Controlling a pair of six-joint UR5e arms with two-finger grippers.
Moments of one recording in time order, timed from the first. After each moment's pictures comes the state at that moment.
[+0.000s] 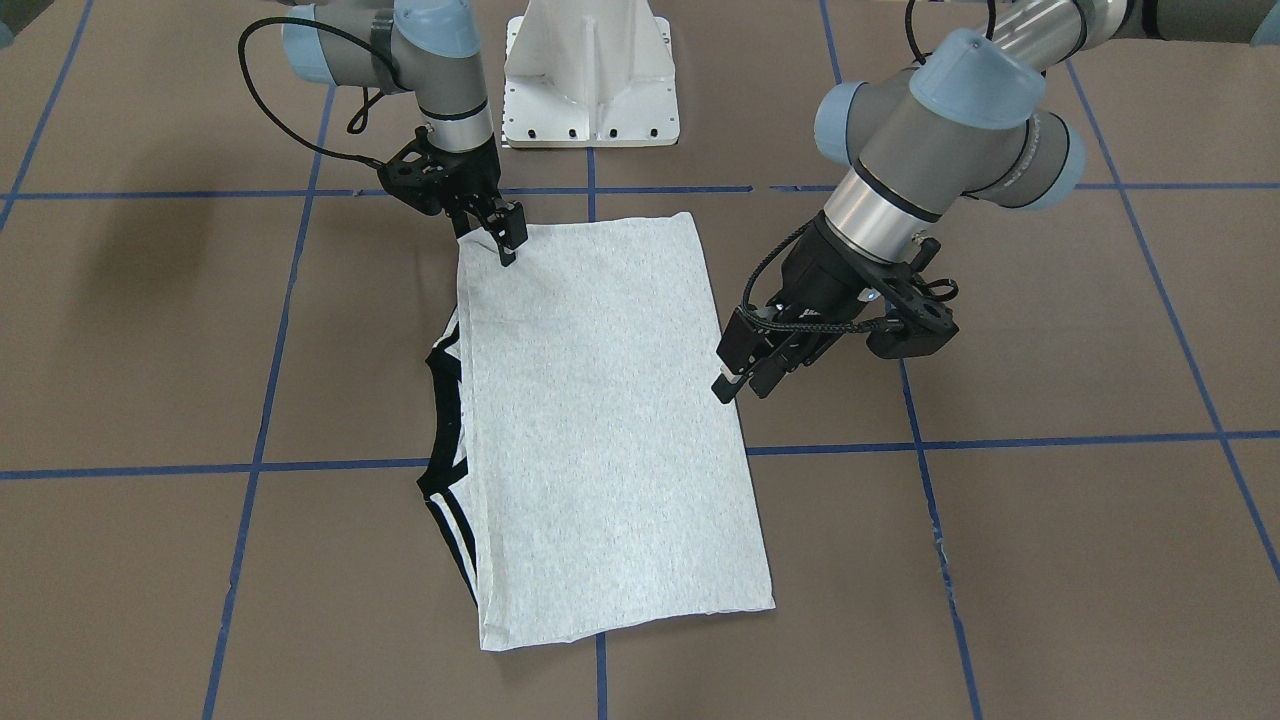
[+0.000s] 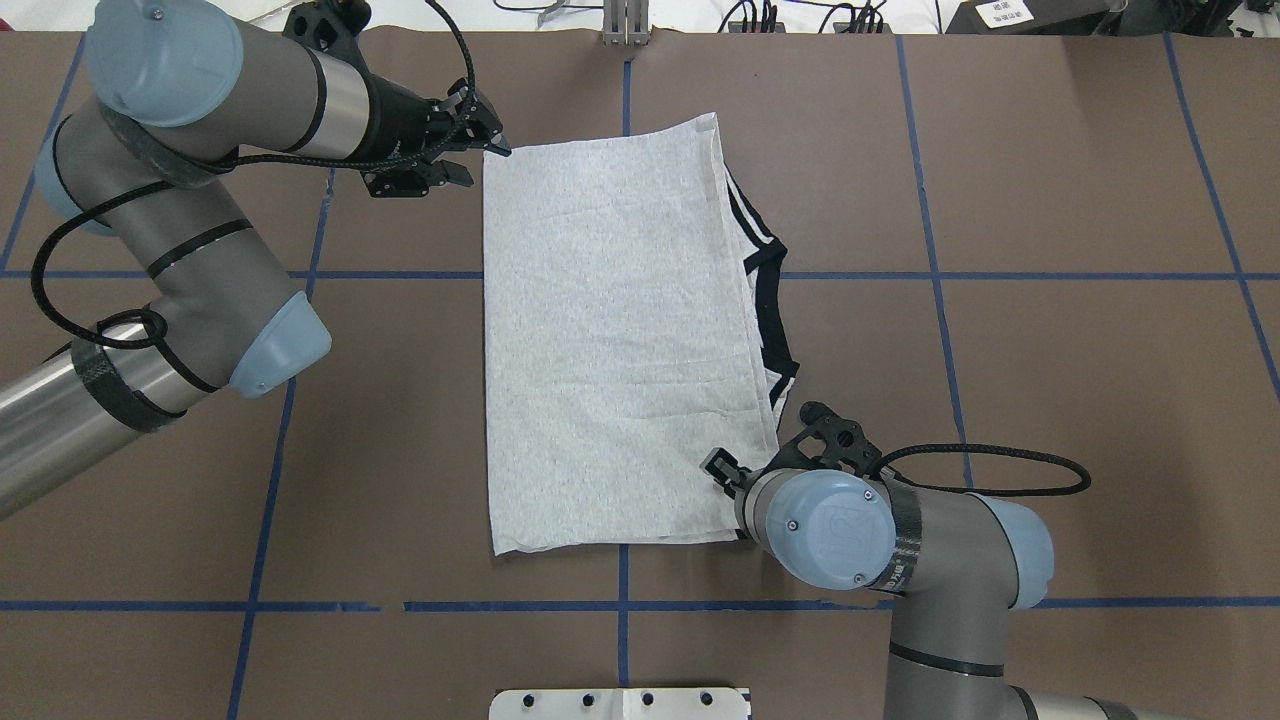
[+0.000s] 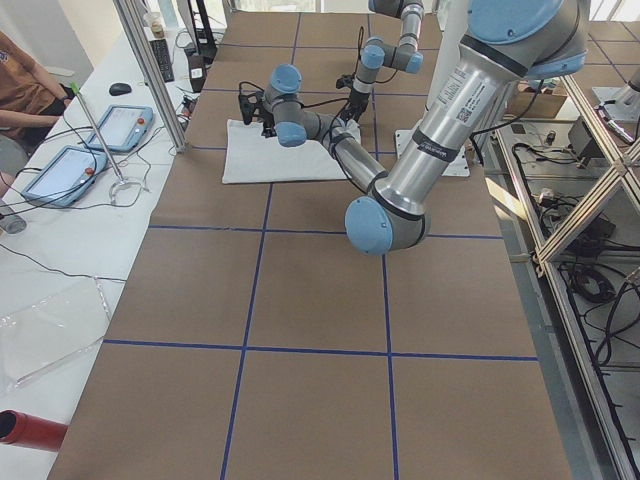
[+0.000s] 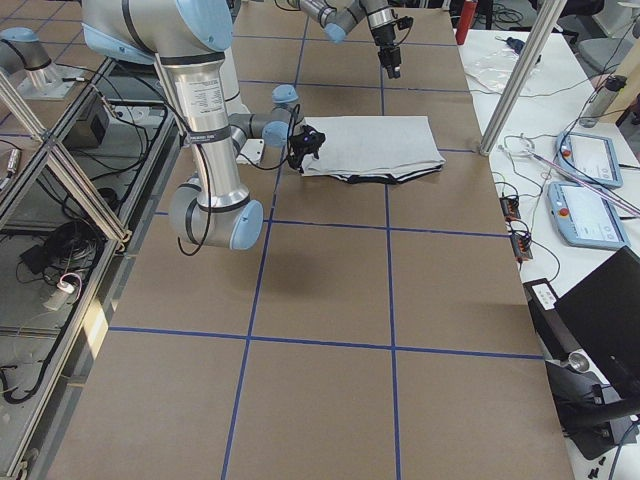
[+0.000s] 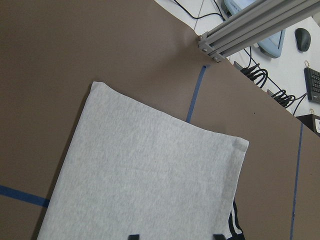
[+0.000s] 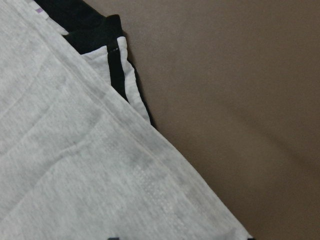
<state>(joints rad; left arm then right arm) -0.83 -2.17 -1.62 -2.20 -1.97 -1.65 0.25 -1.19 1.87 -1.44 1.51 2.11</state>
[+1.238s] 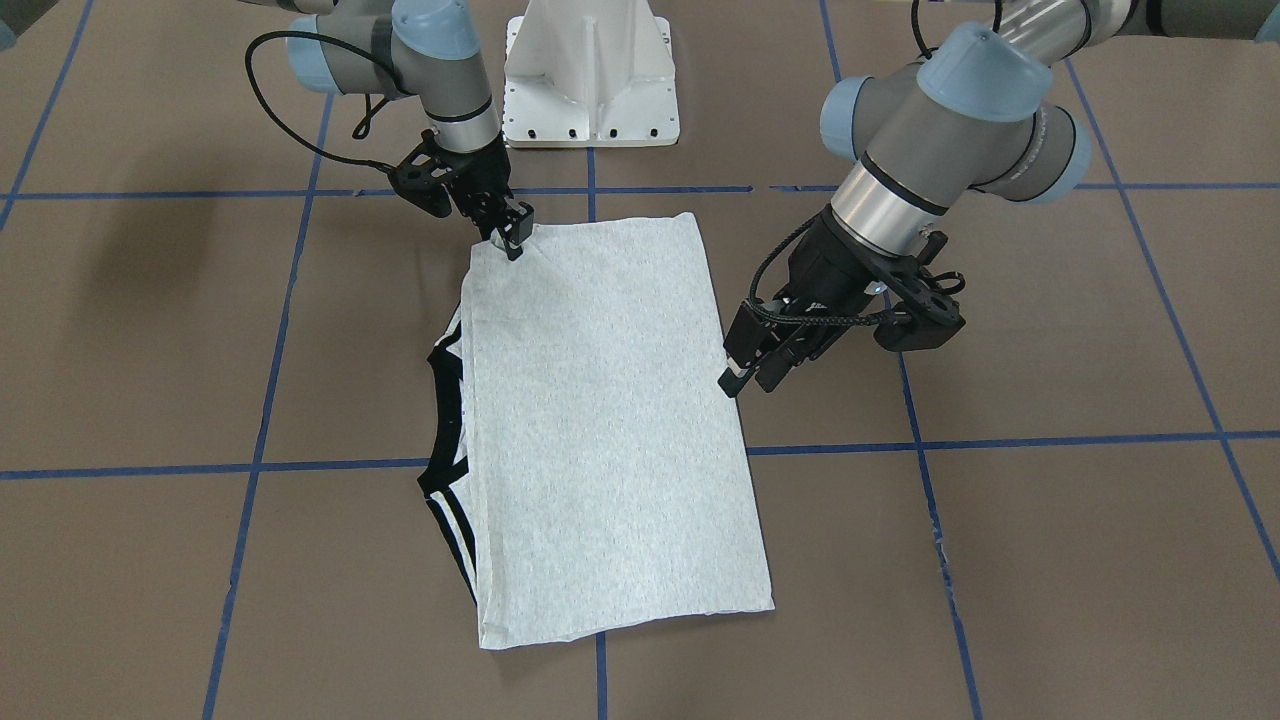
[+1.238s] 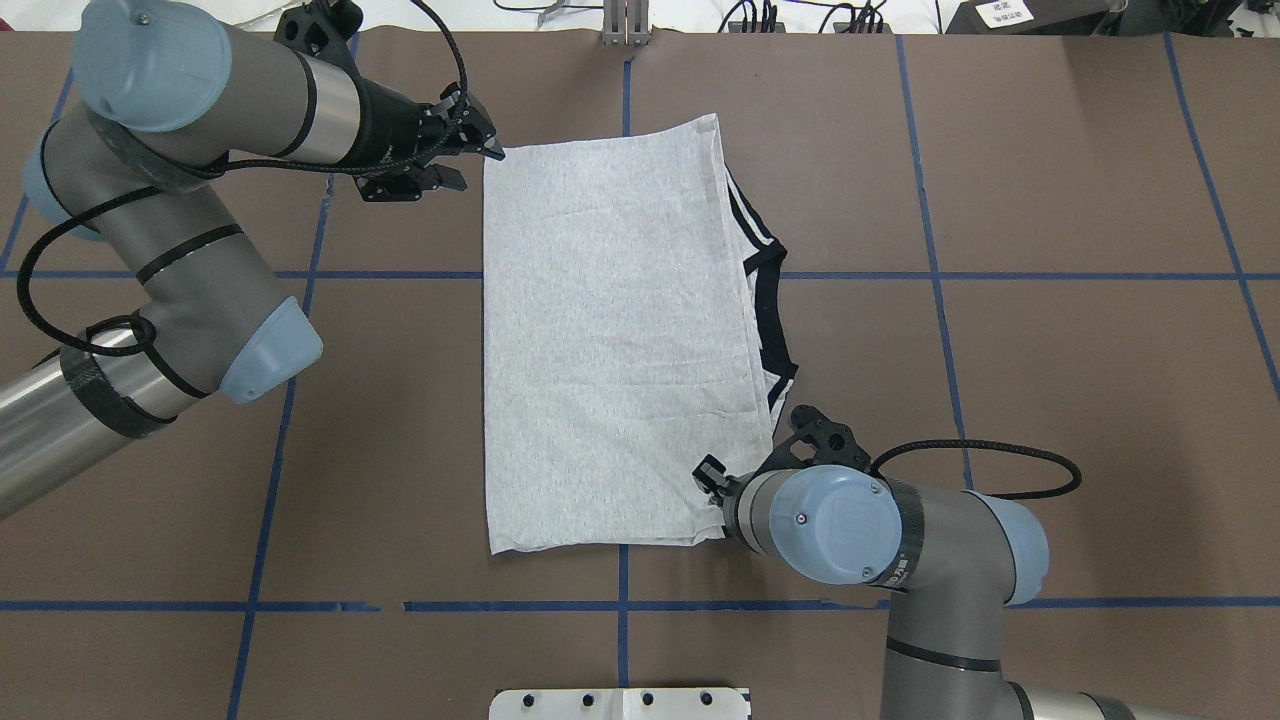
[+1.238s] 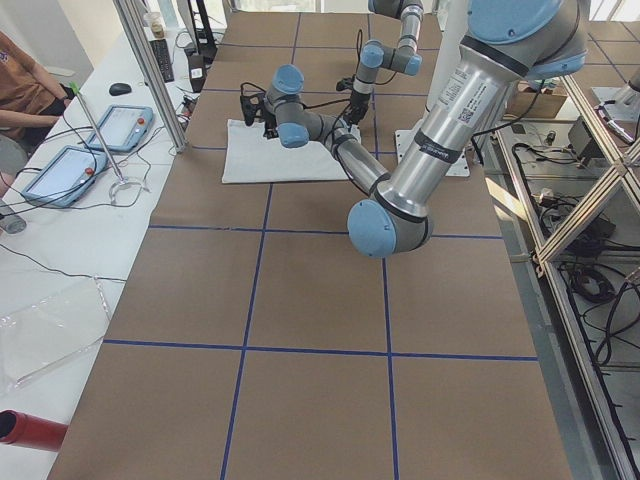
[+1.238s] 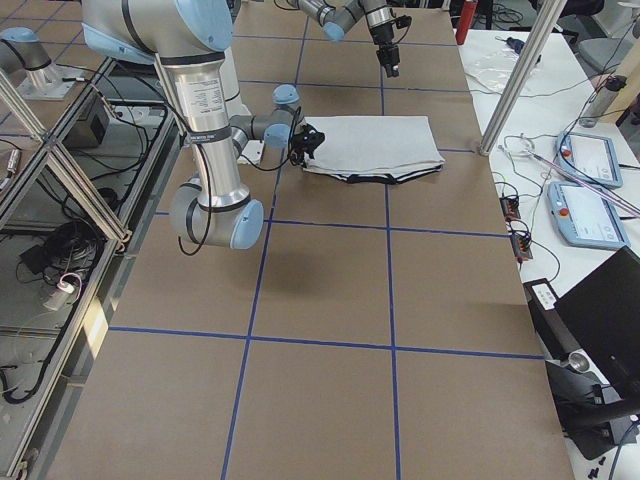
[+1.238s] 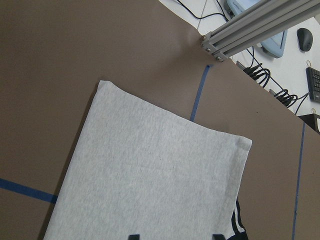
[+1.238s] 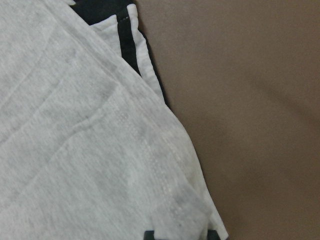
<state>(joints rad) -0.83 -2.16 -1.64 -2.19 -1.97 -1.65 0.25 -1.19 1.86 -1.36 1.57 2.12</state>
